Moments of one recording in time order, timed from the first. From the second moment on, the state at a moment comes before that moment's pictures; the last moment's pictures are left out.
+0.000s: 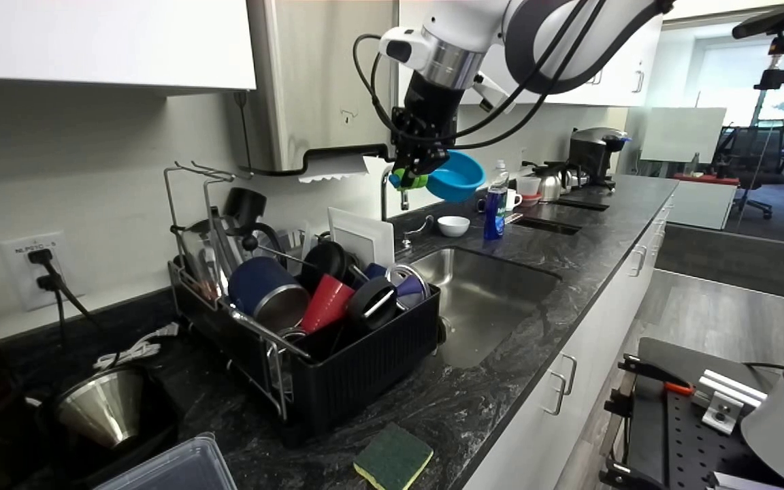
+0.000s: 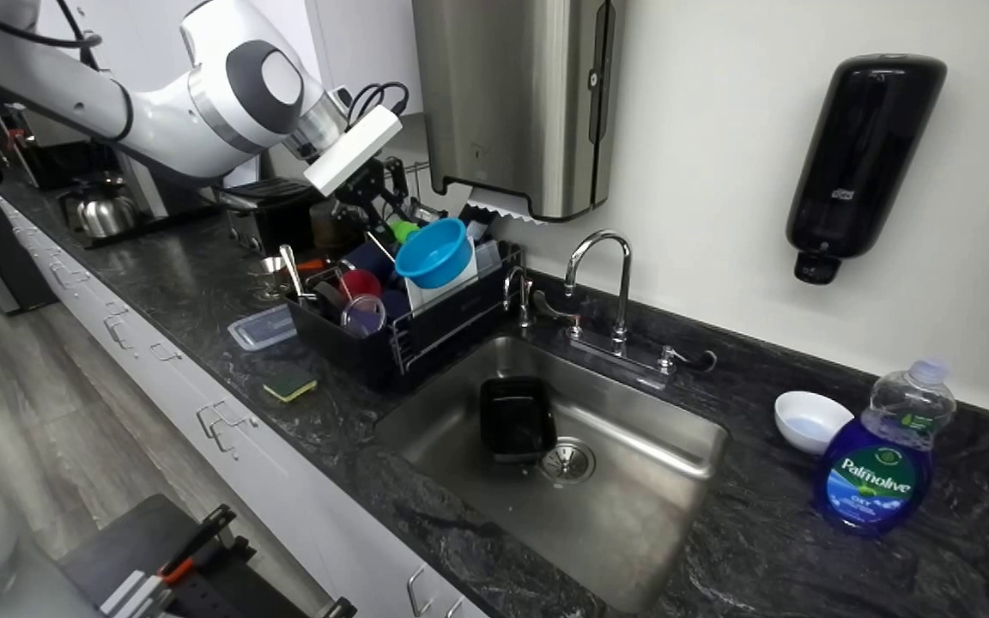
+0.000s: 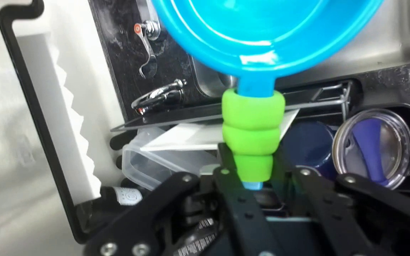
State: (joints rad) arm 0.12 -0.19 0.05 -2.35 -0.50 2.59 -0.66
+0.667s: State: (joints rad) arm 0.05 -0.11 0.00 -2.37 -0.50 2.59 -0.49
